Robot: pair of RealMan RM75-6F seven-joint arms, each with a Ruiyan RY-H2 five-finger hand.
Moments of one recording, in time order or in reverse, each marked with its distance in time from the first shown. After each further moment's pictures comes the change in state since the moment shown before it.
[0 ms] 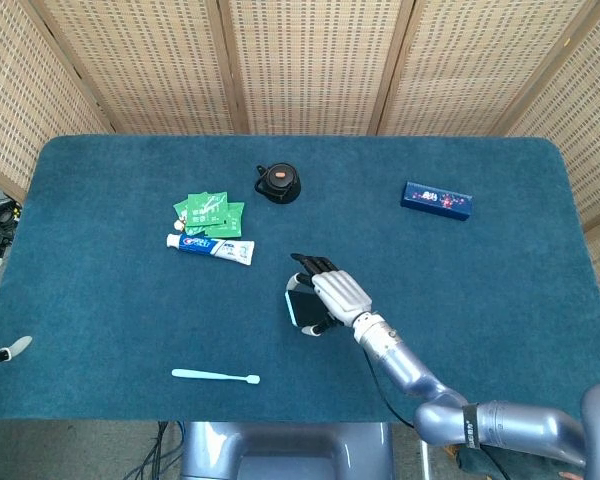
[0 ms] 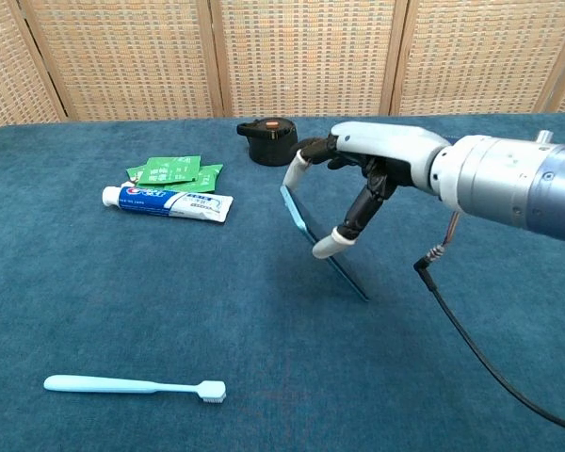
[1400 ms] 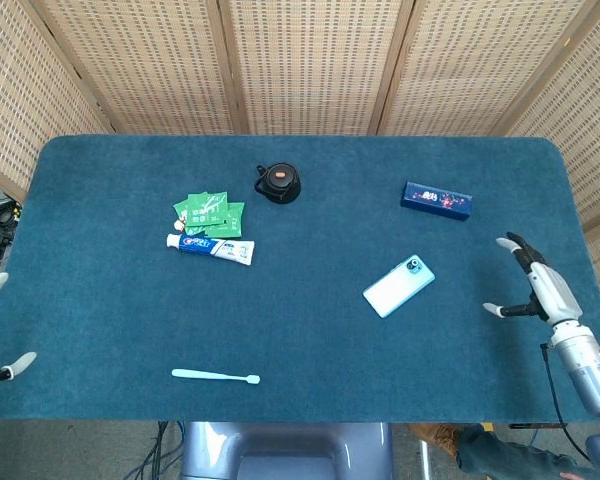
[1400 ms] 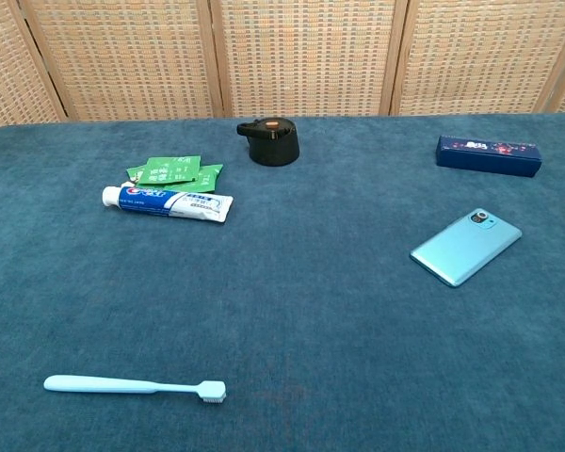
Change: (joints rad) left arm 0.060 0.006 0.055 -0.017 0.169 0.122 -0.003; right arm -0.430 0.341 -0.141 0.442 -0.437 0.234 0.757
